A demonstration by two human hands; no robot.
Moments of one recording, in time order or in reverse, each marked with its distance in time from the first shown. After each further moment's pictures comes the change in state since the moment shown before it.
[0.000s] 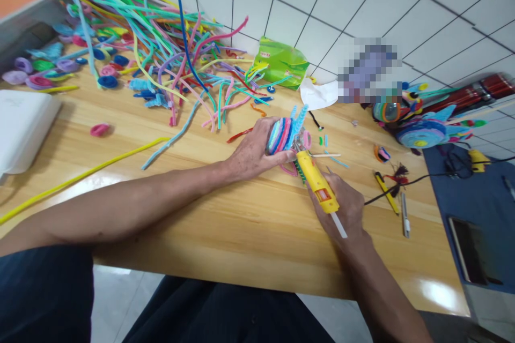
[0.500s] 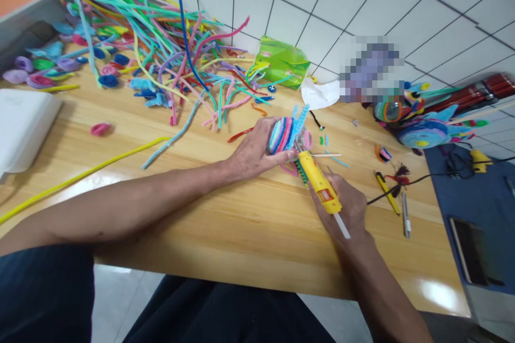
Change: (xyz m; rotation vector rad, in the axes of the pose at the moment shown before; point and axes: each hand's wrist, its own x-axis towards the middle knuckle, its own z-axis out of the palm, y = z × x) left_hand 0.000 0.001 -0.002 0.012 -0.014 -0.002; right_hand 0.001 0.002 0.000 0.026 0.020 0.000
